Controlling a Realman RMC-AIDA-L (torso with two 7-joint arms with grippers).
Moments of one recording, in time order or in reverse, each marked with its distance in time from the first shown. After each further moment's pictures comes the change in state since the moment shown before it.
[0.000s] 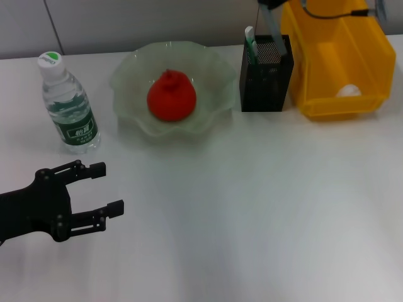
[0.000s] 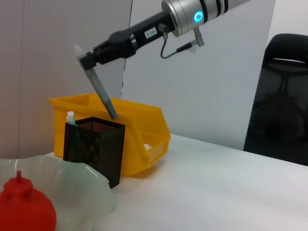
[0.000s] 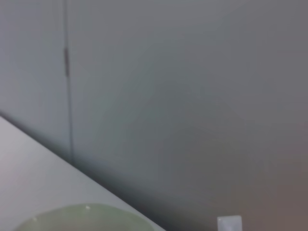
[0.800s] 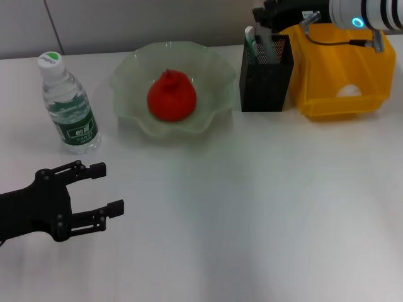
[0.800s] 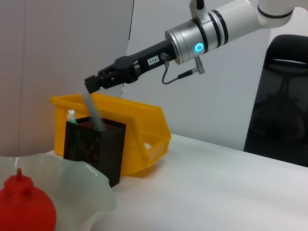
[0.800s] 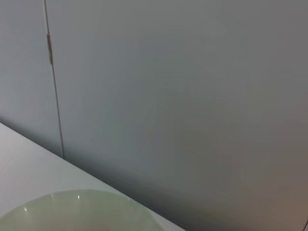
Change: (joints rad) left arm 0.000 0.000 0.000 0.000 0.000 0.000 -0.011; right arm -0.071 0.007 -0.022 0.117 0.148 0.136 -0.142
